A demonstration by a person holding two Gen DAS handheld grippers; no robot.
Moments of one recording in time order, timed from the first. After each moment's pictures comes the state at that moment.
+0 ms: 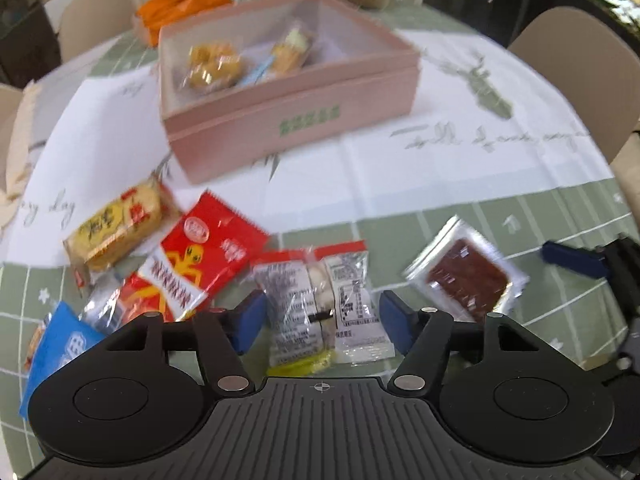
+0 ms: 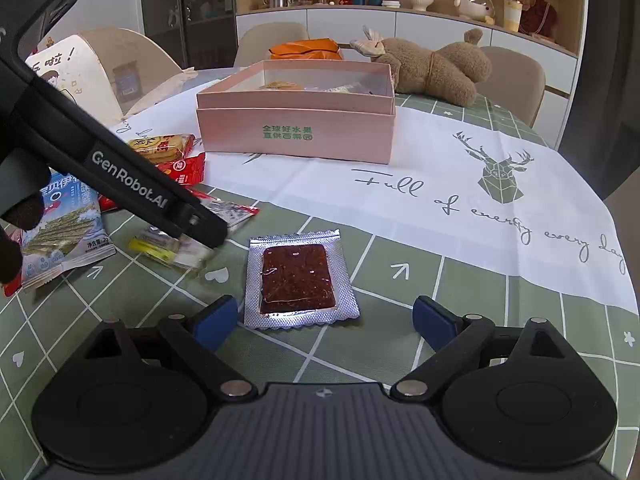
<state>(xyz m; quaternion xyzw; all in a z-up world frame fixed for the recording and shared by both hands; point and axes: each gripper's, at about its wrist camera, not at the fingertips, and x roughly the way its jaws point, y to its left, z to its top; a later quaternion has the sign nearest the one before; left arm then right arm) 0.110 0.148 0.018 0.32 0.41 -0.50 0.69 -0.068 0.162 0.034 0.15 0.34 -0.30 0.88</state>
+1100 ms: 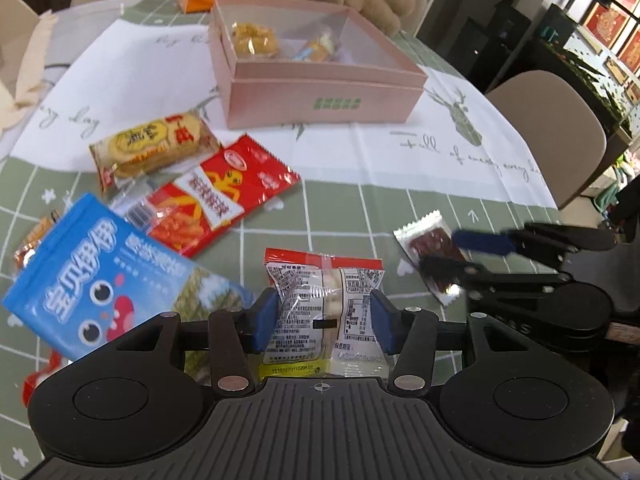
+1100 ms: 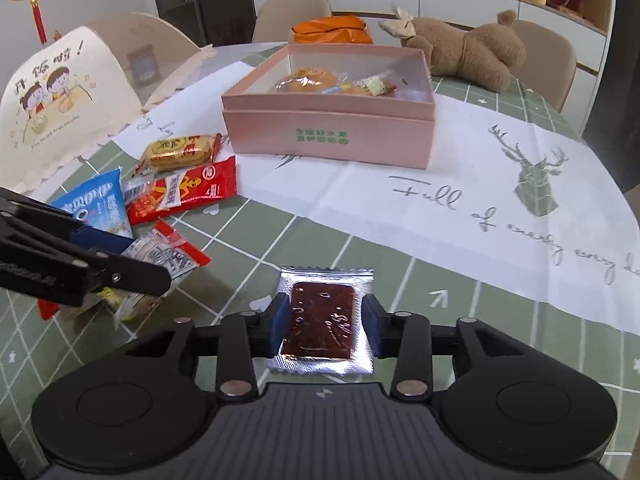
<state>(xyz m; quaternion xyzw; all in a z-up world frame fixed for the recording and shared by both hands) 0.143 0.230 0.030 0.20 0.46 -0.55 0.67 -0.031 0.150 0.055 0.18 0.40 -0.25 0.86</state>
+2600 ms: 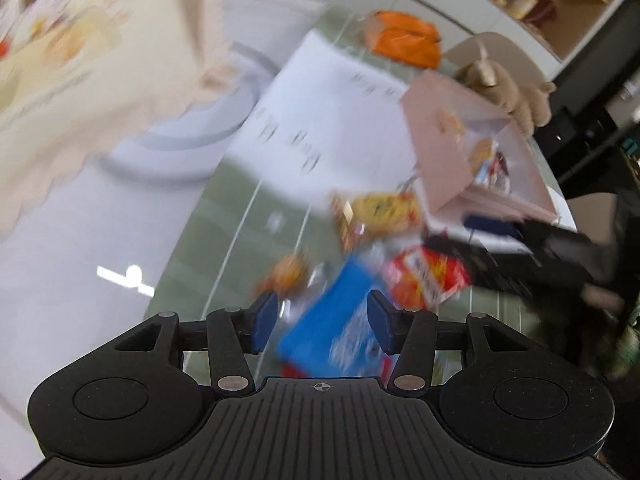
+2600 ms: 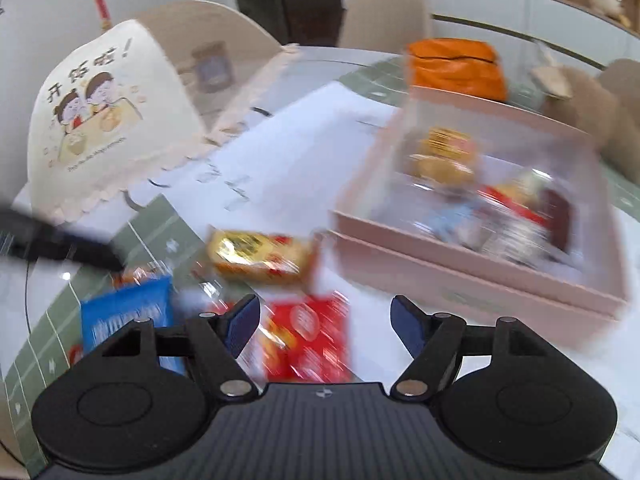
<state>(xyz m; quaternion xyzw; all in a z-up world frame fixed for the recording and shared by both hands) 0.295 0.305 0.064 0.08 0.53 -0.42 0.73 0.145 0.116 0.078 0.16 0.40 -0.12 0.89</state>
